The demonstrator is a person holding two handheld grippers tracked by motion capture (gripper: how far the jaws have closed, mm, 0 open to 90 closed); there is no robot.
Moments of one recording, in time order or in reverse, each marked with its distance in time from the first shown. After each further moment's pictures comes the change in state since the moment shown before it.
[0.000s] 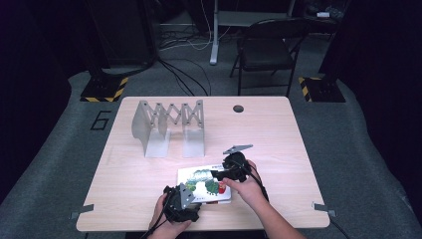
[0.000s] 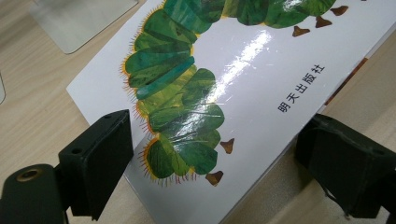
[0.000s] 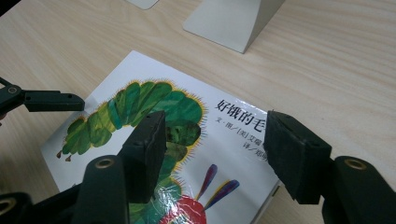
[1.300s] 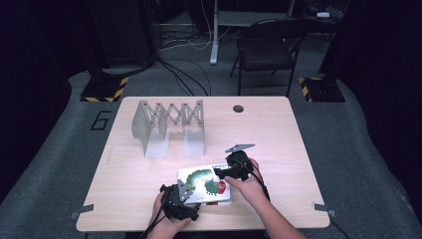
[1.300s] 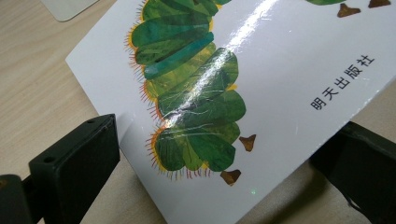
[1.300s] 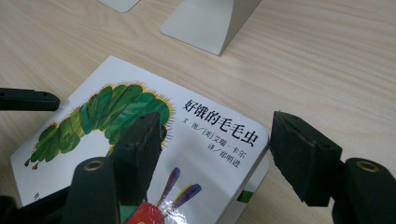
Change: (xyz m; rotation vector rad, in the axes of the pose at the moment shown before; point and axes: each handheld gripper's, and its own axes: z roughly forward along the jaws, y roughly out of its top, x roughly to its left) left arm 0.010 0.004 0.004 0.087 -0.037 -0.074; right arm -0.007 0.001 -0.002 -0.024 -0.075 -0.005
